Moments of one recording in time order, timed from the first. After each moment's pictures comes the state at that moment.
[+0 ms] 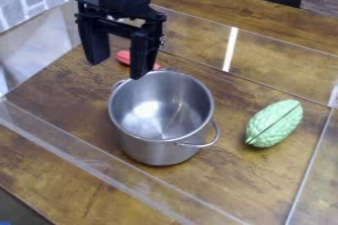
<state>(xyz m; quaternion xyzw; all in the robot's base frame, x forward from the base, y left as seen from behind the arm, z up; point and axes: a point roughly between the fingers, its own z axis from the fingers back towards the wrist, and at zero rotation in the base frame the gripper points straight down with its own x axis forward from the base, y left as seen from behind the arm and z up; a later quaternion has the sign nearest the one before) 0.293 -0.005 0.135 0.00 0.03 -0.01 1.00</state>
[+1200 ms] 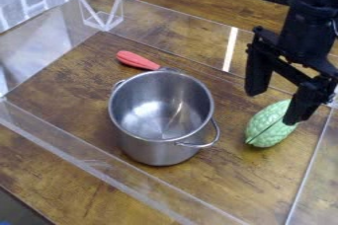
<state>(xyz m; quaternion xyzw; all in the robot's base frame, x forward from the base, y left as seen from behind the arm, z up) 0.353 -0.154 0.099 0.02 0.05 -0.25 0.97</state>
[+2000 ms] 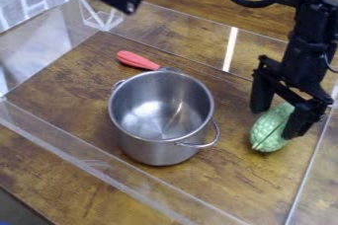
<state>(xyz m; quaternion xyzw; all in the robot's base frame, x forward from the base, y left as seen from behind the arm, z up) 0.379 -0.155 0.055 0.02 0.09 -0.26 0.96</state>
